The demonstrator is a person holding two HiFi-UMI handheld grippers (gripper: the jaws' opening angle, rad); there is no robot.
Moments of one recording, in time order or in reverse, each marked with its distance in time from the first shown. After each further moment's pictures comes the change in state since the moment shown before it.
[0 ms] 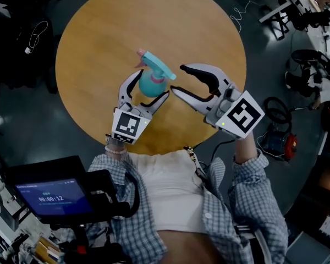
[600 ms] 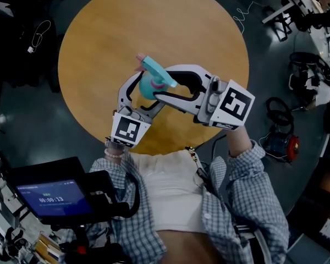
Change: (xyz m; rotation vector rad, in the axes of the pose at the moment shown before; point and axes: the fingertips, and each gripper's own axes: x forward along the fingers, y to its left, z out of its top) left arm -0.009 0.000 0.013 0.027 -0.011 0.005; right arm 0.035 0.024 0.020 0.067 -0.161 0.247
